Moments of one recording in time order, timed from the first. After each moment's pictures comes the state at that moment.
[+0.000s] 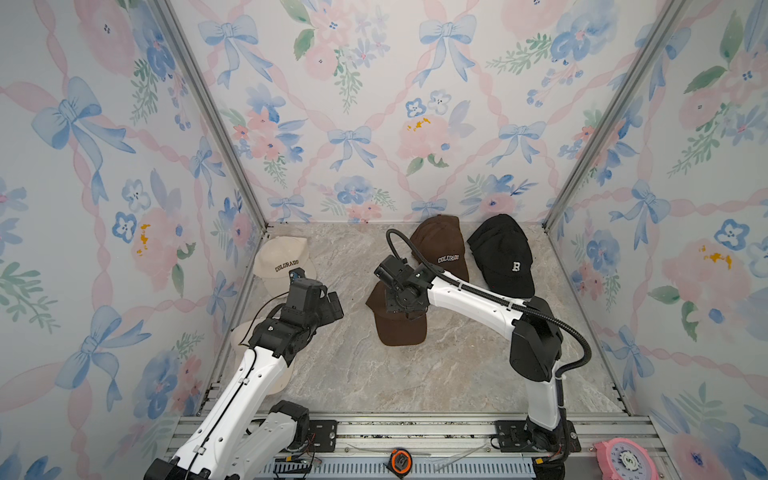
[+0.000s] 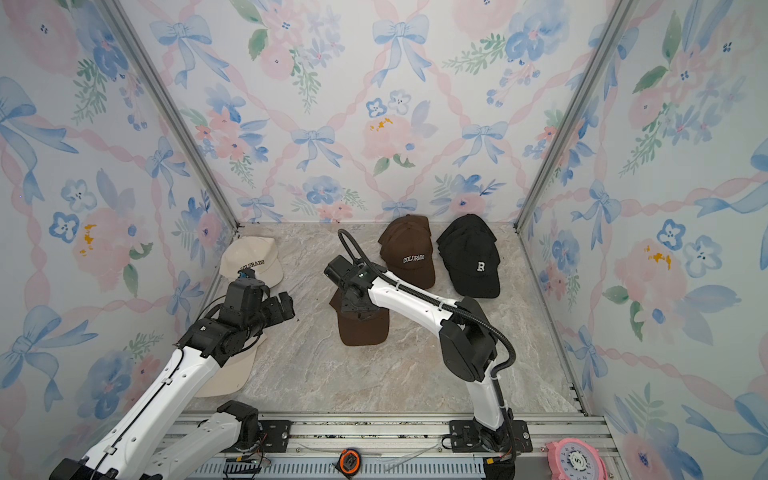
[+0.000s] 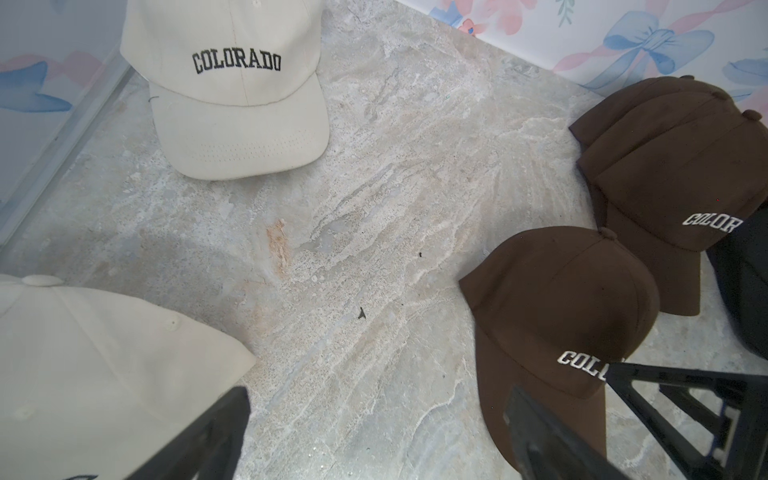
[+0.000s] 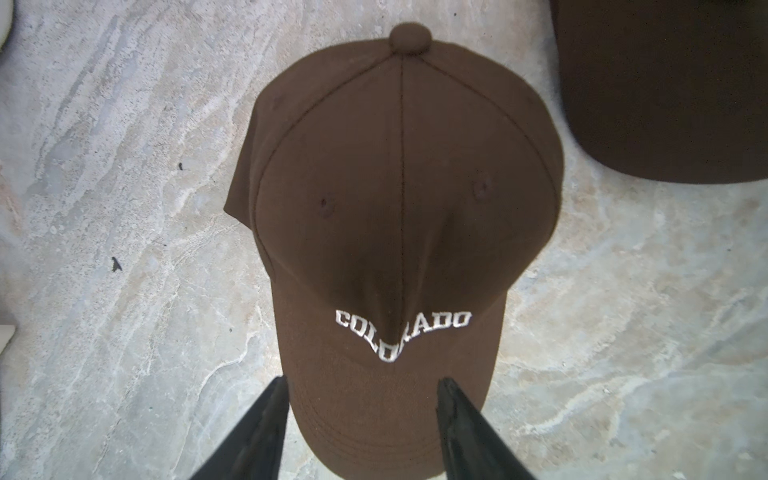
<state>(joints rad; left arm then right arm) -0.30 0.91 0.83 -0.72 -0.22 -0.54 0.91 2.02 1.78 -0.96 0.23 0.76</state>
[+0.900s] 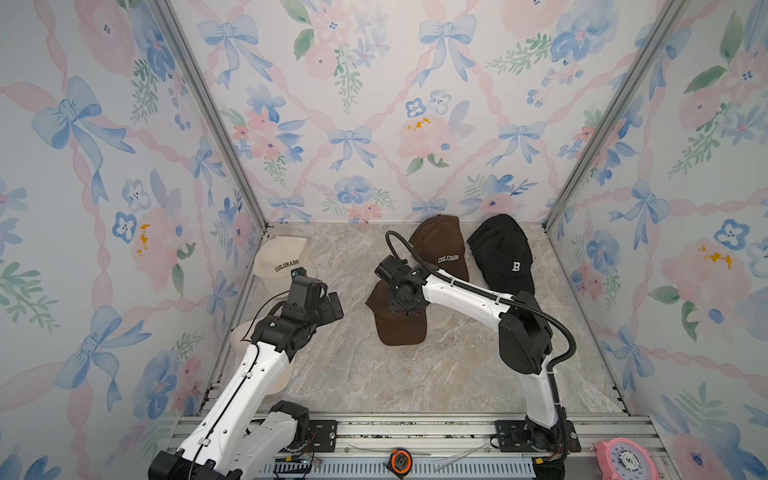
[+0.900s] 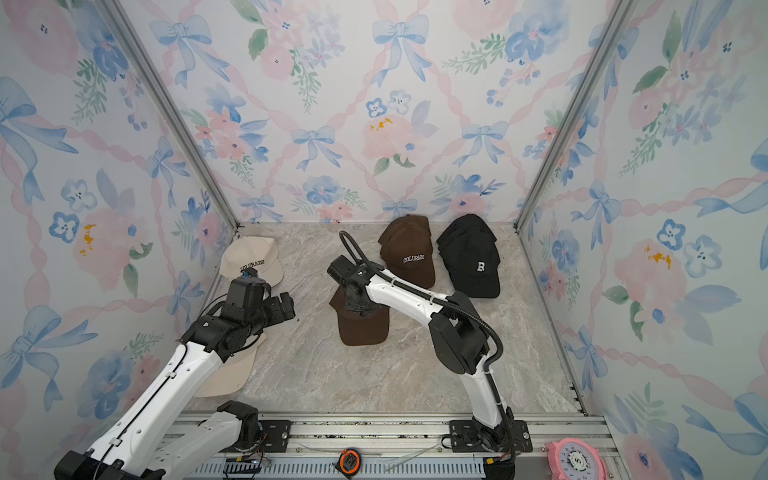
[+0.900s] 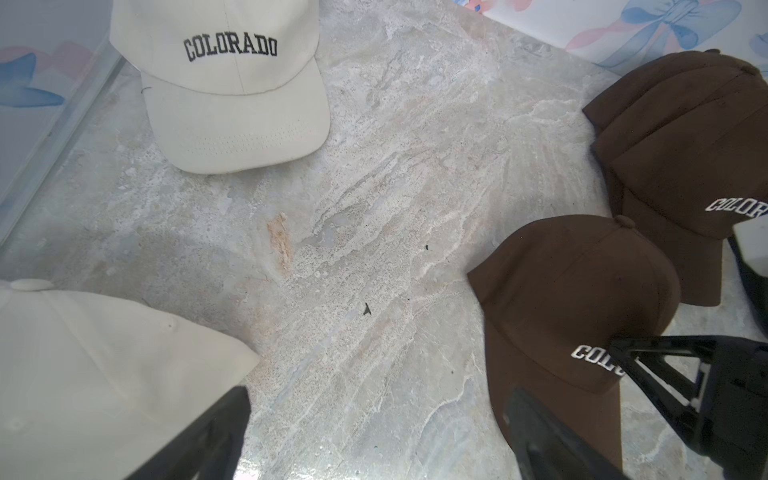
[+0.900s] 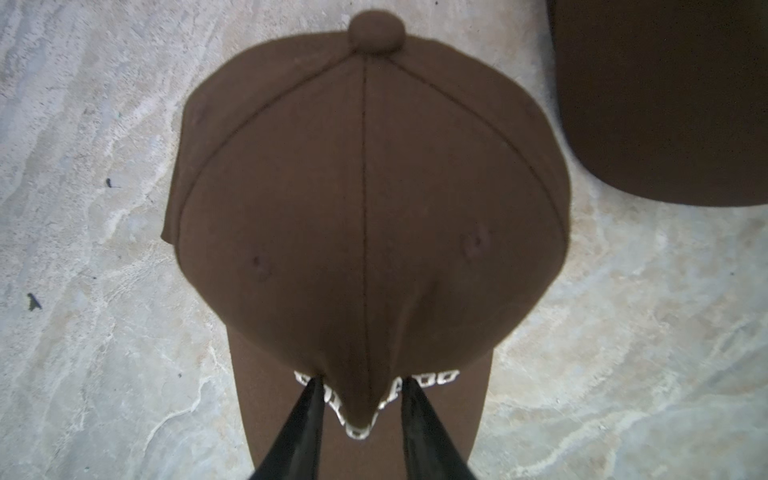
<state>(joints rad) -0.28 0.94 0.83 -0.72 -0.20 -0.52 0.87 2.10 1.80 -0.95 0.24 0.72</state>
